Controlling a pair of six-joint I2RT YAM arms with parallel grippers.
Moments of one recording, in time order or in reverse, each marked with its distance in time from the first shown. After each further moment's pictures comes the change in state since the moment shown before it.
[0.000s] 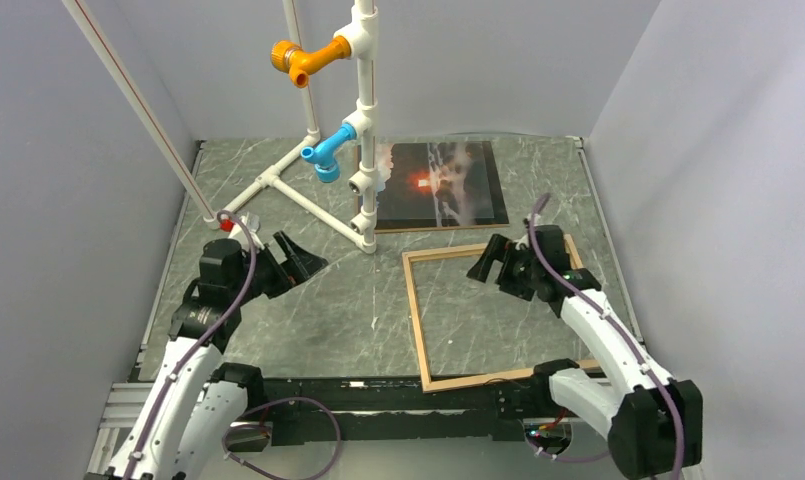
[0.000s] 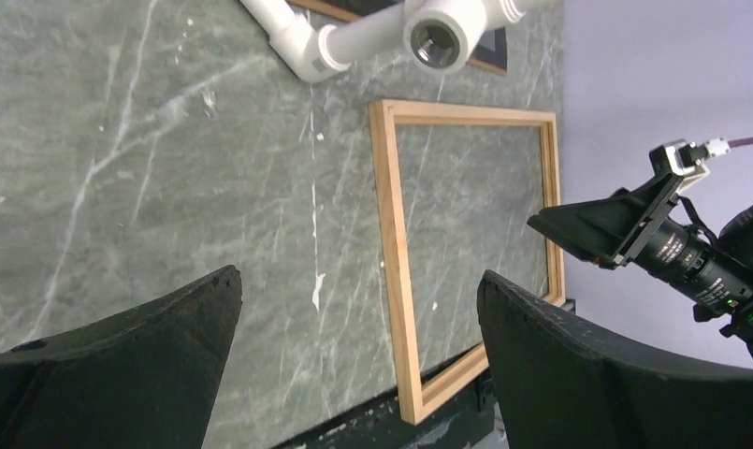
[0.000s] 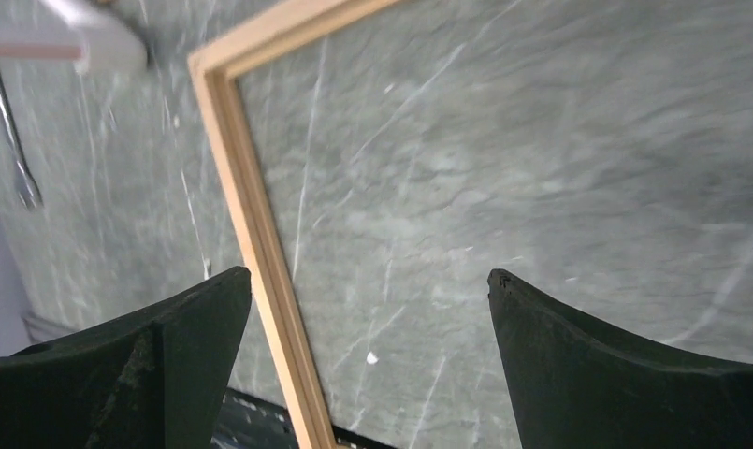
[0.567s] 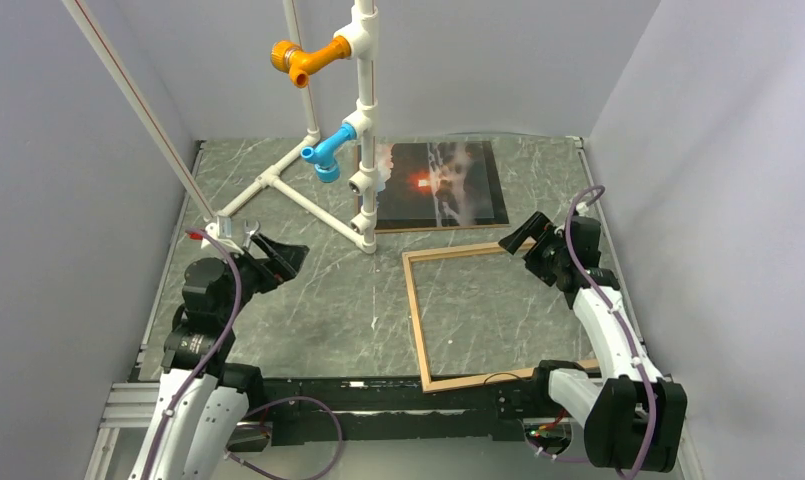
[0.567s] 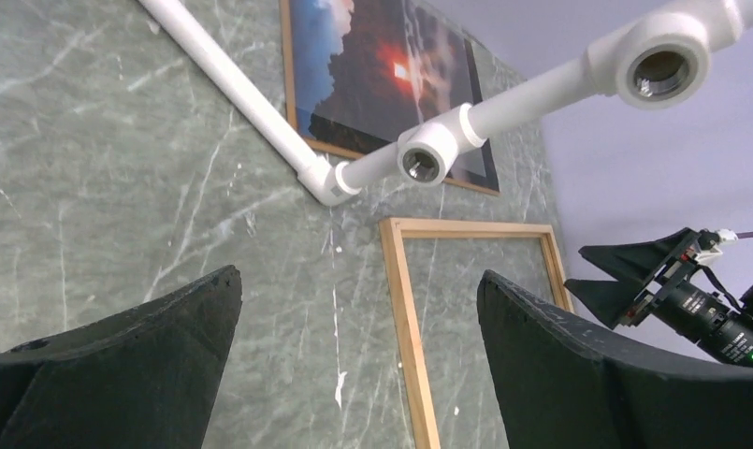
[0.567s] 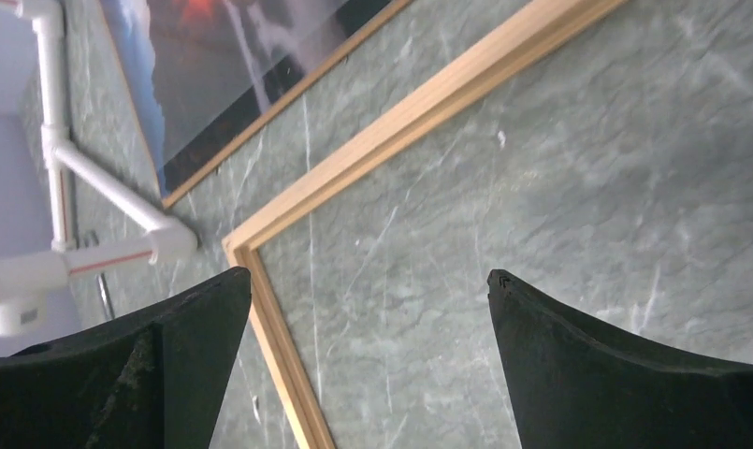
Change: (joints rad) left arm 0.012 -0.171 -0.026 0.076 -0.196 0.024; right arm -0.204 0.038 0.023 0.161 0.048 0.086
